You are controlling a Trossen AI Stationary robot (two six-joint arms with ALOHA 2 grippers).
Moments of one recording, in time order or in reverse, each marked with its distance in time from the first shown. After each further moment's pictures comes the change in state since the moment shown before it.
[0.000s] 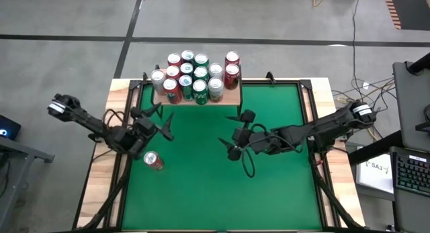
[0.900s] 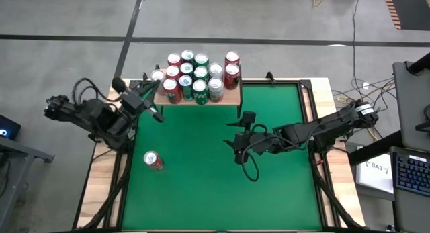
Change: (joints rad) left arm 0.072 -0.087 0.669 -0.836 0.142 0.138; right arm 0.020 -0.030 0.082 -0.249 -0.088 -0.095
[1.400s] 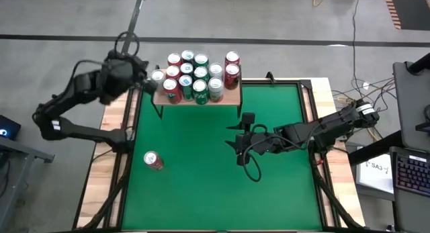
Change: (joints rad) left arm 0.645 0.113 0.473 -1.353 0.413 -0.822; right arm 0.000 -0.012 -0.014 -0.009 -0.050 -0.021
